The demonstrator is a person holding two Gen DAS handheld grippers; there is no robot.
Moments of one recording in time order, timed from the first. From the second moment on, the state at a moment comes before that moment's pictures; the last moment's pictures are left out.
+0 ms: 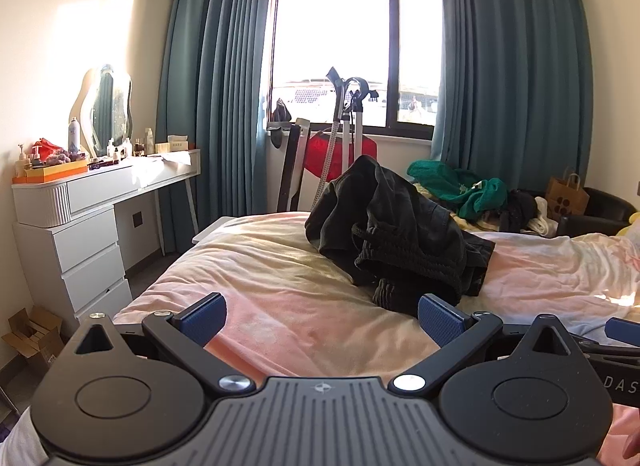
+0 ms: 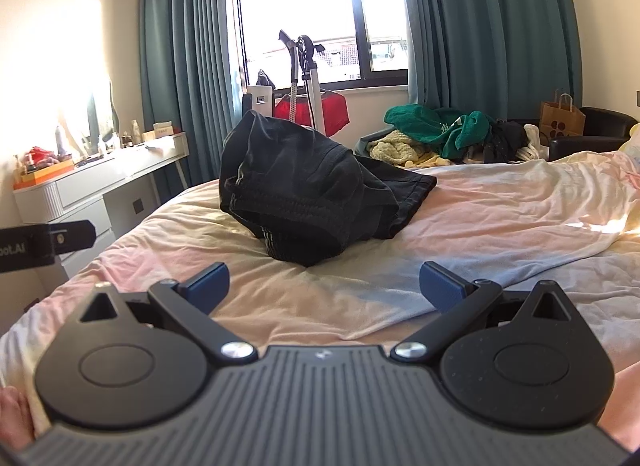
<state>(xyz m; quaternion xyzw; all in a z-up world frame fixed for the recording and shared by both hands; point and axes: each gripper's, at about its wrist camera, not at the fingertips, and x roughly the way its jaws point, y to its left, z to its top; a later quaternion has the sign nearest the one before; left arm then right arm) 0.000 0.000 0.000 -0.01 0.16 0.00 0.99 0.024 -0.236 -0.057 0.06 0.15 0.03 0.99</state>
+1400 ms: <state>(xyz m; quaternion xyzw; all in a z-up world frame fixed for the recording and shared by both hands) 0.025 -0.009 -0.027 0.00 0.18 0.00 0.98 0.049 -0.247 -0.065 0.11 0.18 0.02 0.98</state>
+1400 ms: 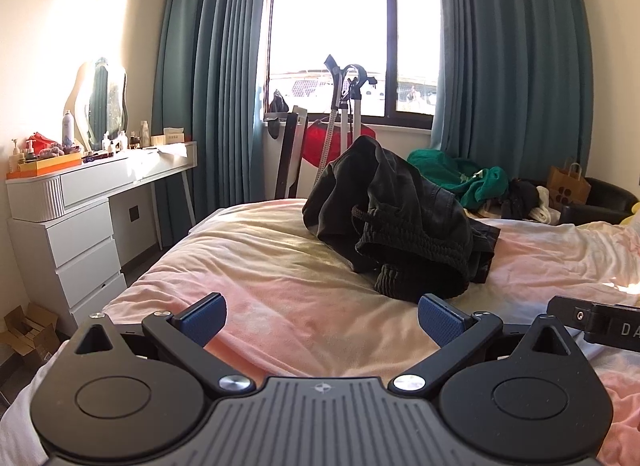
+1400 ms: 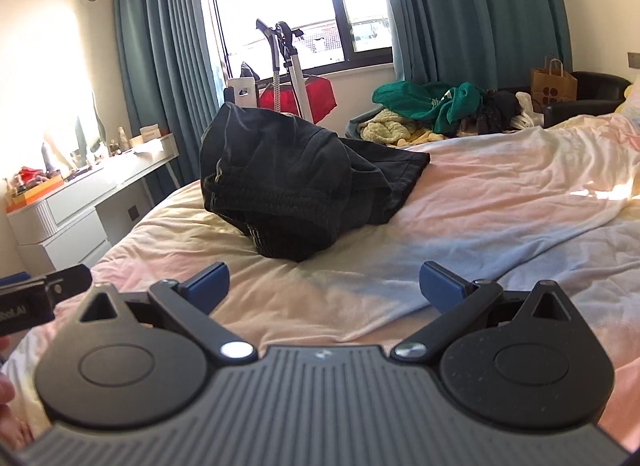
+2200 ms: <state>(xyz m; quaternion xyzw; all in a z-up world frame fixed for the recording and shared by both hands) 0.167 -0.085 -0.083 0.22 0.18 0.01 0.96 0.046 -0.305 -0.062 0.19 0.18 -0.04 0.96</state>
